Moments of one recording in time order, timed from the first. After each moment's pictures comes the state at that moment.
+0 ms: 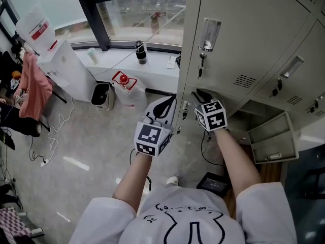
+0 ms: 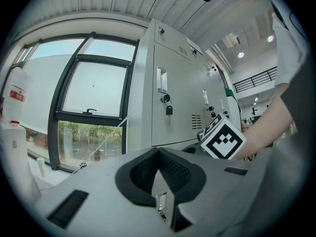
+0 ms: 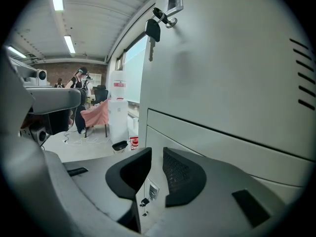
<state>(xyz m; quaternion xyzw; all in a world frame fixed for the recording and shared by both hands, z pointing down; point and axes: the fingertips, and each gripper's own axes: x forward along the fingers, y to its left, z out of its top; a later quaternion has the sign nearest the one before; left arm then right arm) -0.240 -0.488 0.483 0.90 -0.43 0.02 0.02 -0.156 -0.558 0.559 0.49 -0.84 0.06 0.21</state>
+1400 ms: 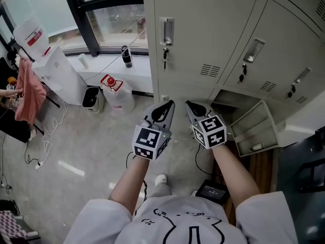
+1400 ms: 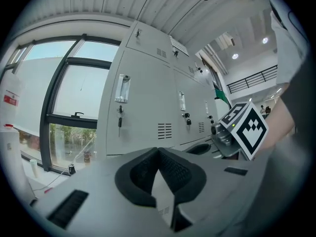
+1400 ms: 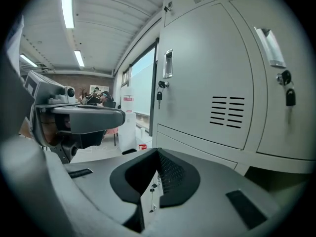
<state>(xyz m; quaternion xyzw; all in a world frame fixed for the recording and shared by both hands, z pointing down) -0.146 -0.411 0.453 0.91 -0.41 0.03 0.01 -0.094 -0.436 0.498 0.47 -0.87 0.04 0.15</state>
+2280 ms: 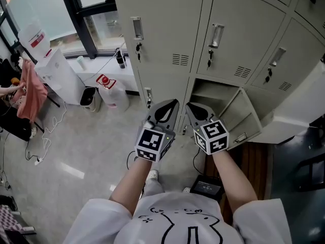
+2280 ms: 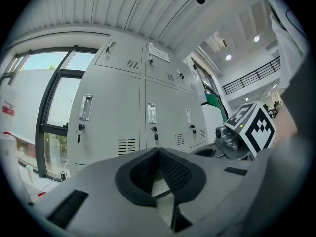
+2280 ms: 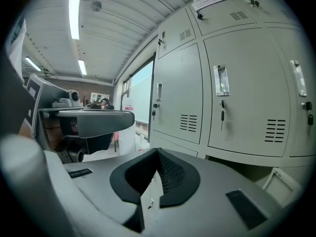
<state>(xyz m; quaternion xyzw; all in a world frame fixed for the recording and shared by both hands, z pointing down) -0.036 -0.312 0.411 0.92 -0.40 0.00 -0.03 0.002 -0.328 0.458 0.47 -0.87 0.02 0.10</state>
